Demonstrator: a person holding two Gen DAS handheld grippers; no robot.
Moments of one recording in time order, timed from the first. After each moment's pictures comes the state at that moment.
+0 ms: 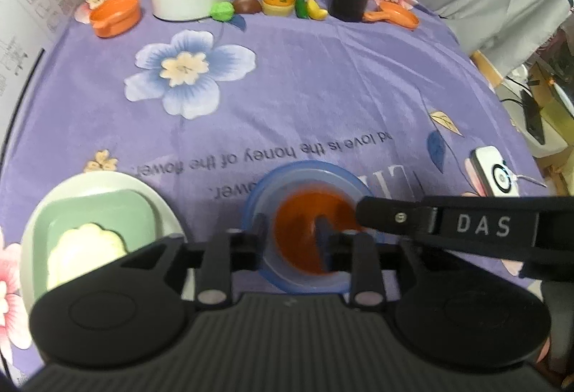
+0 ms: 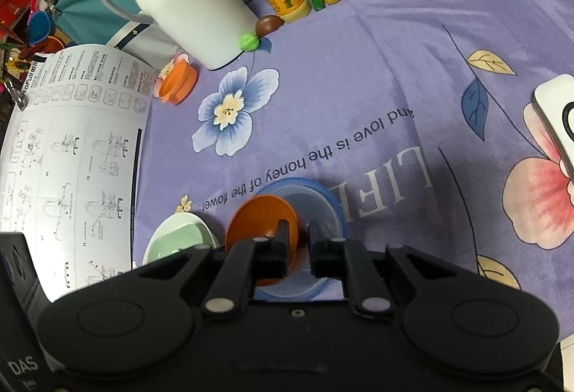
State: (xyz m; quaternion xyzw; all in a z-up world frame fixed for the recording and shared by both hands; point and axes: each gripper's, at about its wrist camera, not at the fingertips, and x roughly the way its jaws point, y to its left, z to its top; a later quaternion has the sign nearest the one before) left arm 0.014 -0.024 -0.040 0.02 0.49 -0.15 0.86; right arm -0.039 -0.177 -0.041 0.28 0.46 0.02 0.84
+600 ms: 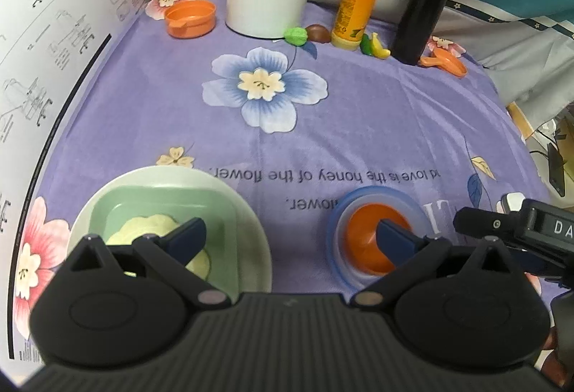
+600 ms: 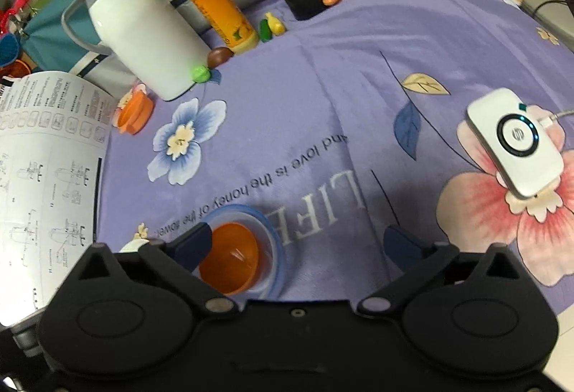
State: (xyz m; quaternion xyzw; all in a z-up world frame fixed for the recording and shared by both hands) left arm 0.008 0.035 -0.030 -0.04 0.47 -0.09 0.88; right arm -0.056 -0.198 -0.042 0.27 0.44 -0.06 0.85
